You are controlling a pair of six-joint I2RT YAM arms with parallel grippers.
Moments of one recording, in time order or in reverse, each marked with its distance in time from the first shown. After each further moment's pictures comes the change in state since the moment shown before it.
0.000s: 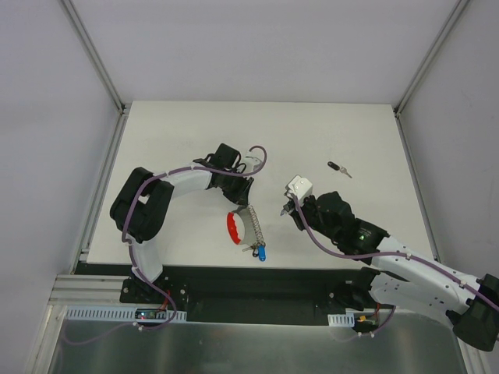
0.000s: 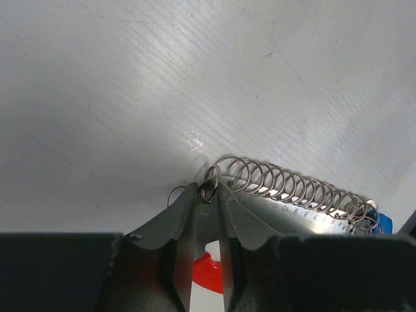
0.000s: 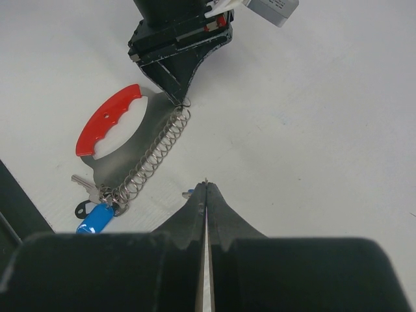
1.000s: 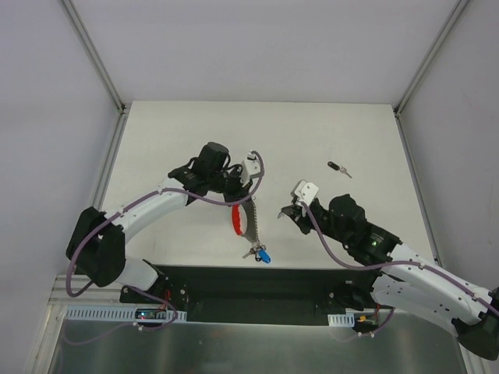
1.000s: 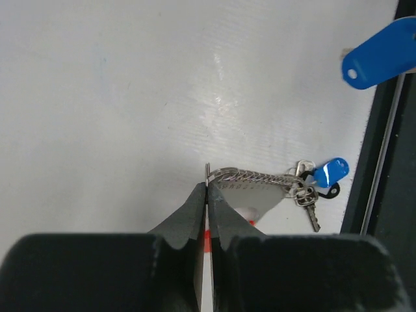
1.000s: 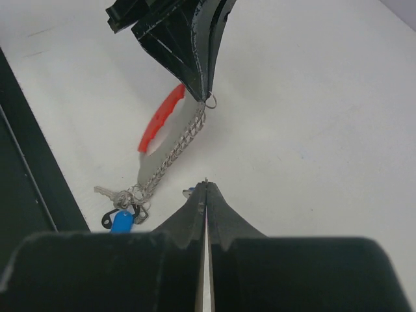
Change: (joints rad) left arm -0.064 -0.382 -0.116 0.002 0.095 0.255; right arm 0.000 -0.097 0.000 -0.011 -0.140 -0.047
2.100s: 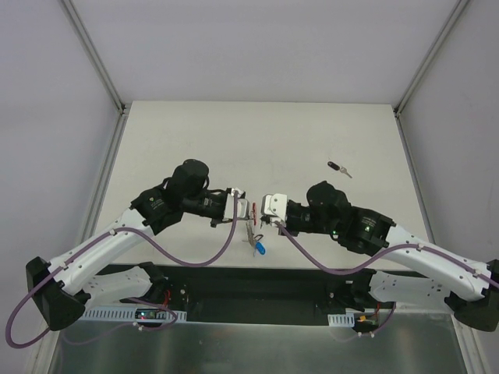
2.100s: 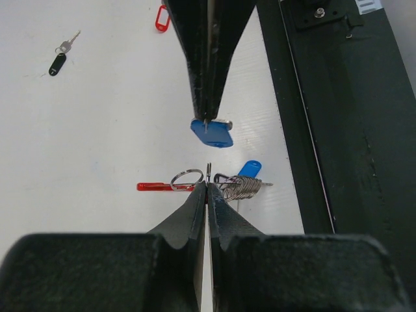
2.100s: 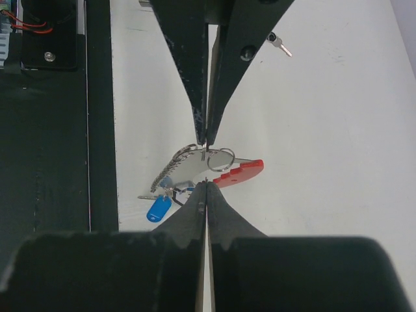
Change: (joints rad) left arm -0.161 -0.439 -0.051 -0.184 0.141 0.319; right arm 0.173 0.192 0.347 -0.259 -0.174 -0.299
